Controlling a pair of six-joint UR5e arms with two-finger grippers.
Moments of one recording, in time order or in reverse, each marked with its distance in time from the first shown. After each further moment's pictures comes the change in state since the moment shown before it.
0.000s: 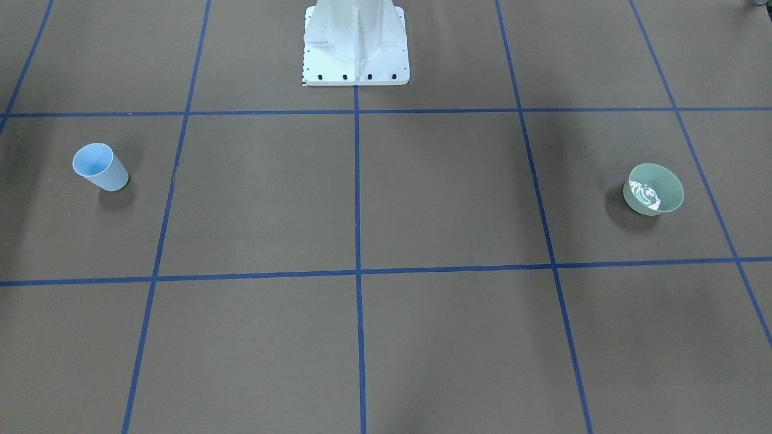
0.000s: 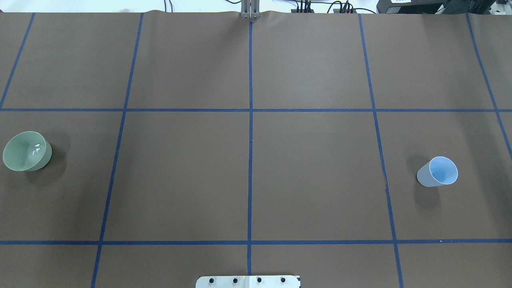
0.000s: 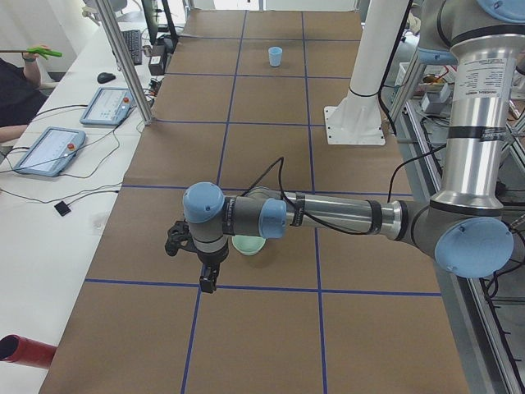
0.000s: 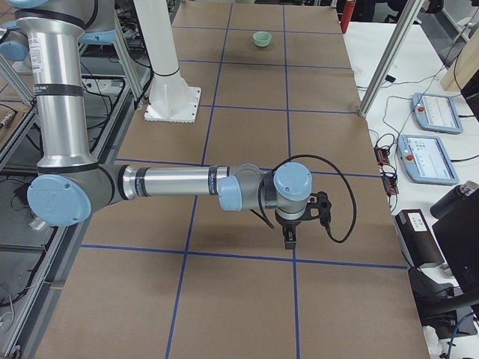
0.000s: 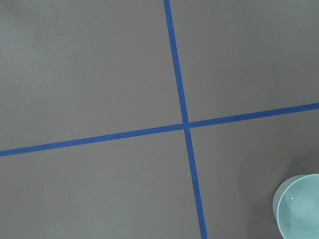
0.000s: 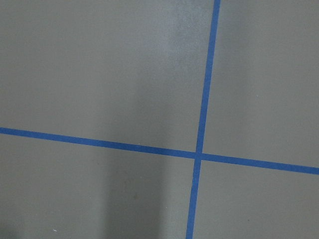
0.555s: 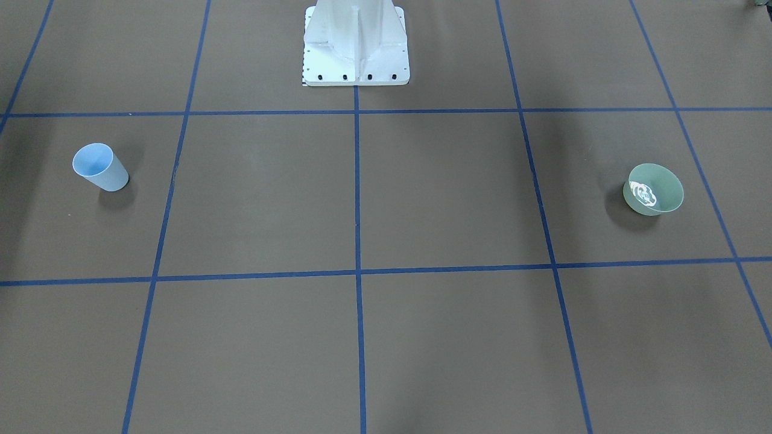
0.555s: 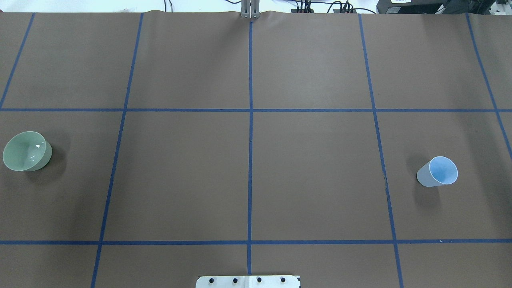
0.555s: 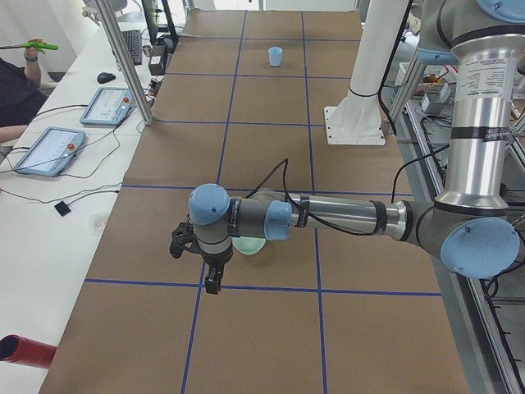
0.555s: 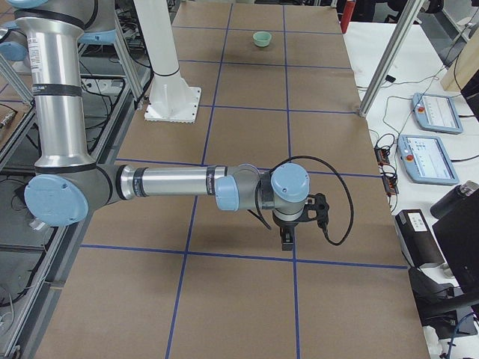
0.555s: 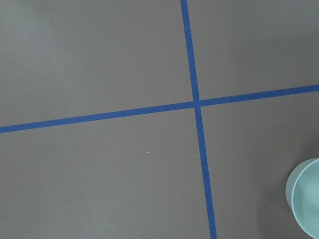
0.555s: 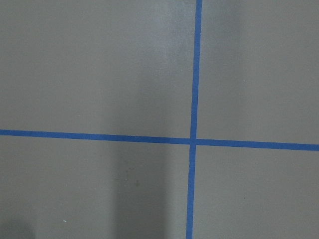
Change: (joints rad) left arm 0.002 0.008 -0.032 -0.001 -0.003 -0.050; right arm 0.003 -0.010 0.006 -0.008 -0.006 -0.001
